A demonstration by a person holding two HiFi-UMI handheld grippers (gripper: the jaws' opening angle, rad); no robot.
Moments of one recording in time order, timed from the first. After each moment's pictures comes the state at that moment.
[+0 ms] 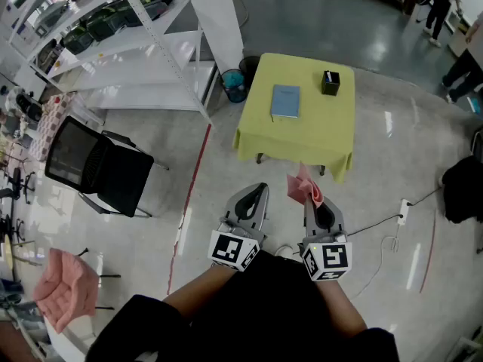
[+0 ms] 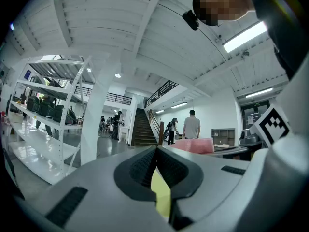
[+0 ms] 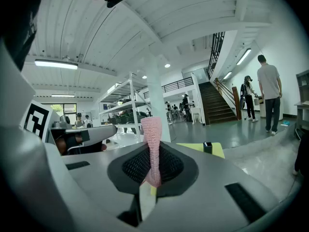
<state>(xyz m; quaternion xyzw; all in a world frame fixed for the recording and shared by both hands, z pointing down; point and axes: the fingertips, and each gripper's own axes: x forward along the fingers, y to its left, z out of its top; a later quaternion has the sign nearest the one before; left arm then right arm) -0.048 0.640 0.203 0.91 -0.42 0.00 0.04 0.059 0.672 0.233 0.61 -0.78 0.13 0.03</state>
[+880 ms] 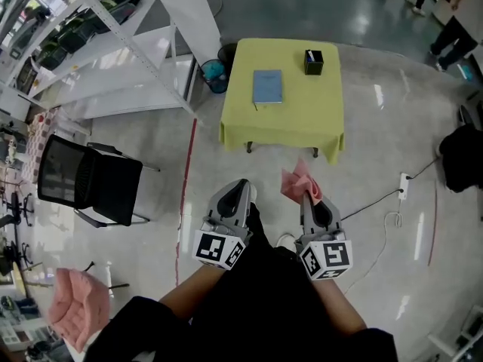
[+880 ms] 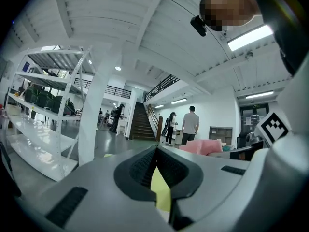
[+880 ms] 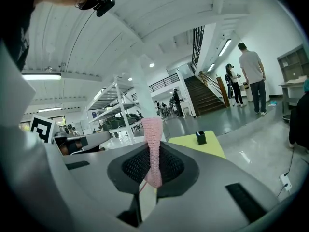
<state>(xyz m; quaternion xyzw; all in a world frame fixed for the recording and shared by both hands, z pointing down) -0.049 0.612 0.242 0.91 -0.40 0.01 0.07 0.085 0.668 0.274 0.64 -0.75 0.19 -0.02</state>
